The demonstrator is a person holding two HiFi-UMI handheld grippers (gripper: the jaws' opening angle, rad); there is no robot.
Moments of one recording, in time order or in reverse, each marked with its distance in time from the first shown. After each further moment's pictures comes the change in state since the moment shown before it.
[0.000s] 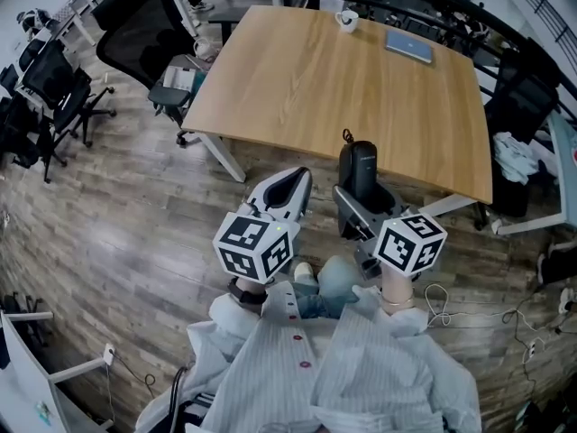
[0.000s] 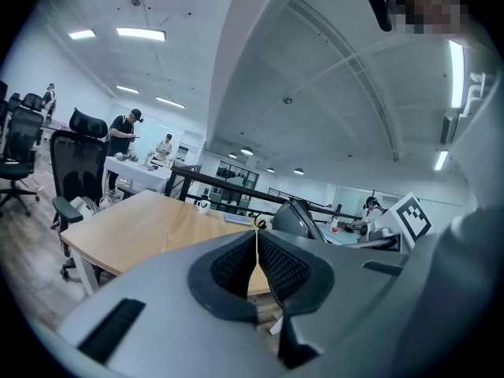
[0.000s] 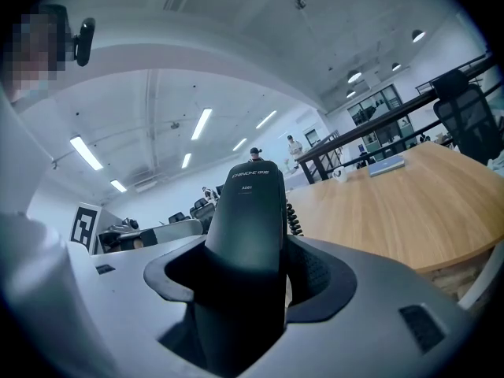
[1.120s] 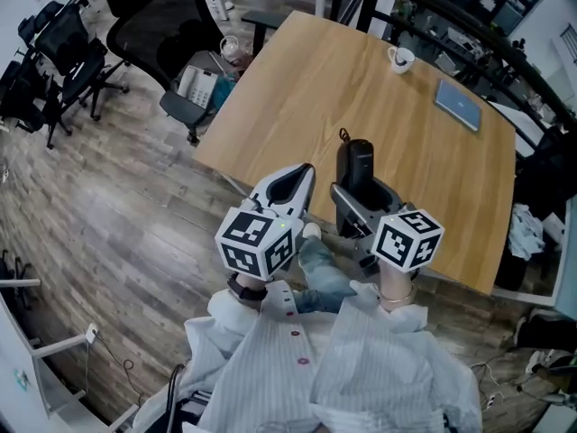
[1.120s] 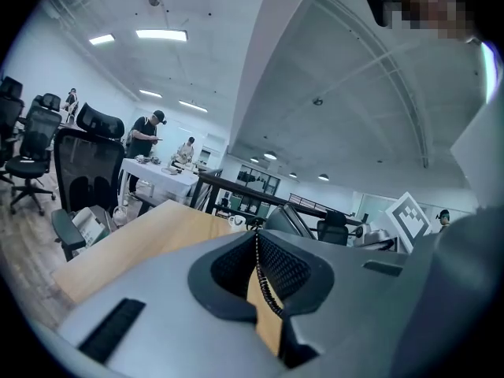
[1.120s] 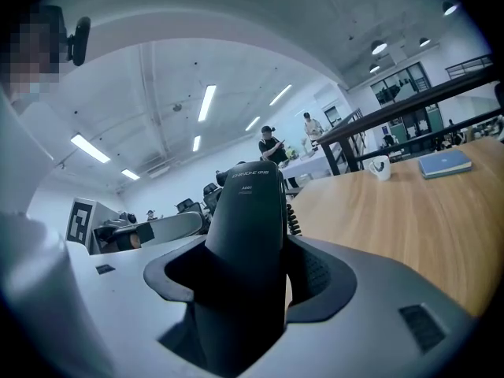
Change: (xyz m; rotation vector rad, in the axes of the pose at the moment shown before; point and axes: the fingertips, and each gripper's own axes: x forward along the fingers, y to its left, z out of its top) left arm 0.161 0.188 0.084 -0.060 -0.025 0.158; right arm 0.238 -0.090 0.105 -0.024 0.168 0.137
